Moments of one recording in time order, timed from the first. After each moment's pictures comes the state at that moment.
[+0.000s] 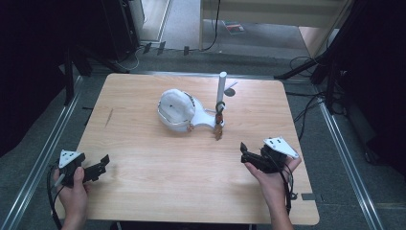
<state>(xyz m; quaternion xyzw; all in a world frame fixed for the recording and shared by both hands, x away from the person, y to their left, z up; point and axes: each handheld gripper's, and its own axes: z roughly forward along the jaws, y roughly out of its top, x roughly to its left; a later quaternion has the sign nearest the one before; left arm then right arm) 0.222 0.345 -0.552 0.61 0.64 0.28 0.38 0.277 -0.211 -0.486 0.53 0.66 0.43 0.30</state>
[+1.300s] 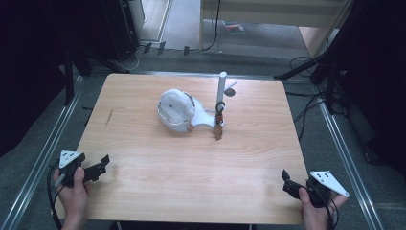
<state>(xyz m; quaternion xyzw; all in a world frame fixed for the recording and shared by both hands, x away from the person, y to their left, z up) 0.222 0.344 -0.552 0.61 0.64 0.28 0.38 0.210 -0.328 -0.524 0.59 0.63 0.39 0.33</state>
